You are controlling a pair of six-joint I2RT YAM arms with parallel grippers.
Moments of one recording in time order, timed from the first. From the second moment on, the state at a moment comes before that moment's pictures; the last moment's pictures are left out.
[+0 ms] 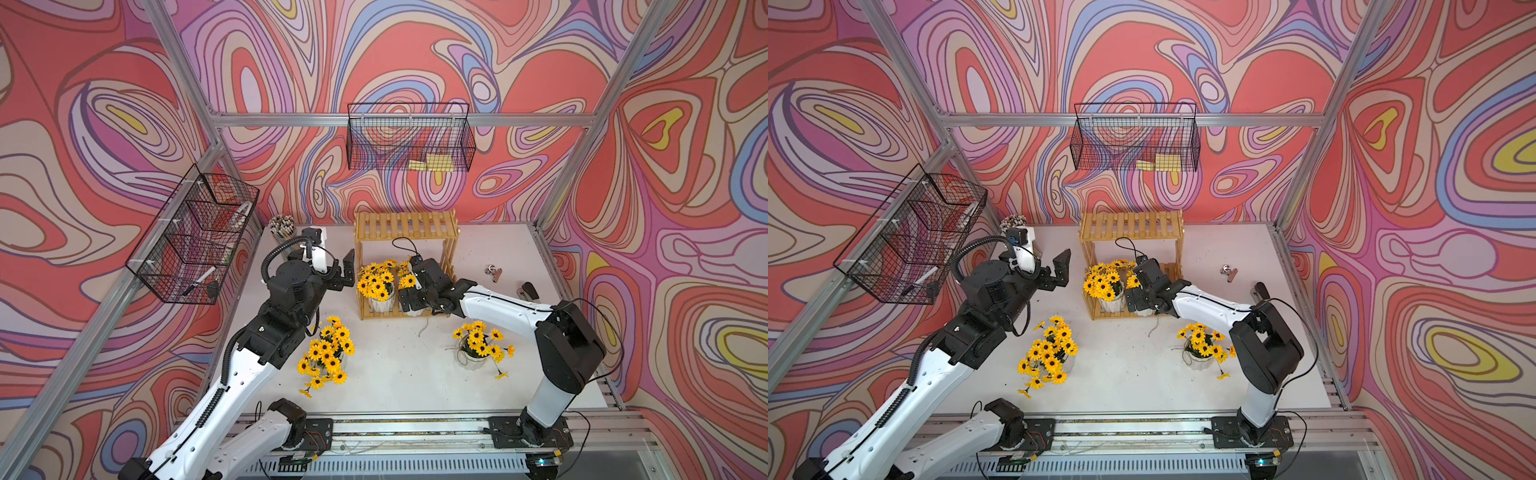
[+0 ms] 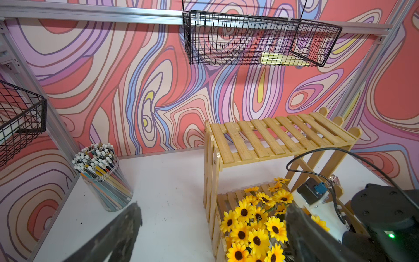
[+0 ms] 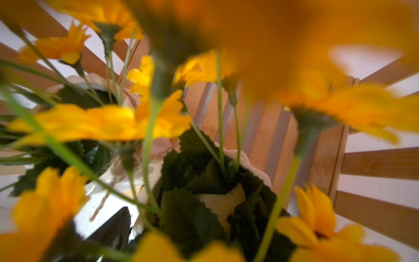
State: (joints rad) left arm -0.48 0.91 1.00 -0.23 -0.26 -0.11; right arm 0.69 1.75 1.19 -0.33 0.11 0.29
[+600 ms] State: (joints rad) left arm -0.48 0.90 0.99 -0.22 -0.26 -0.11; right arm 0.69 1.80 1.20 -0.33 0.12 0.28
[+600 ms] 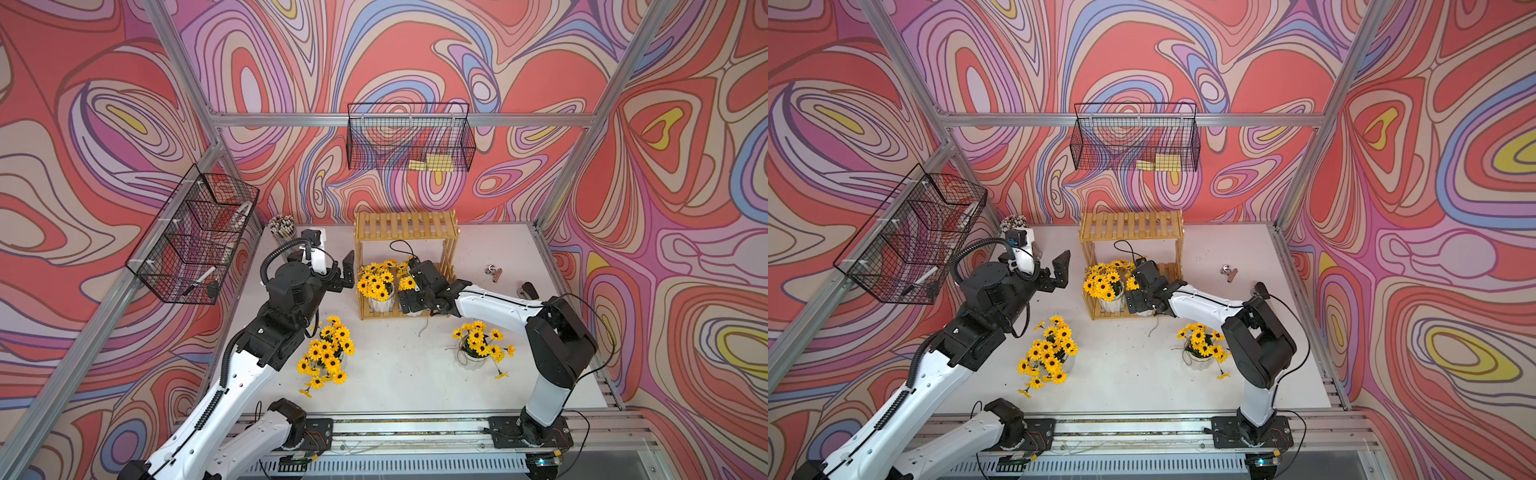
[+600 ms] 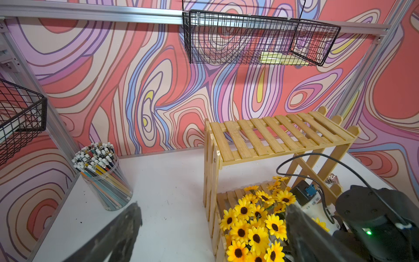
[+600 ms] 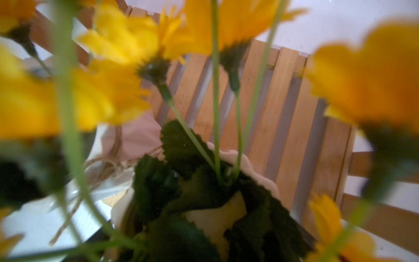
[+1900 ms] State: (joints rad) left arm -0.48 0.87 0.98 -0.21 -0.26 -0.11; right arm 0.70 1.59 1.14 -0.38 0.12 0.22
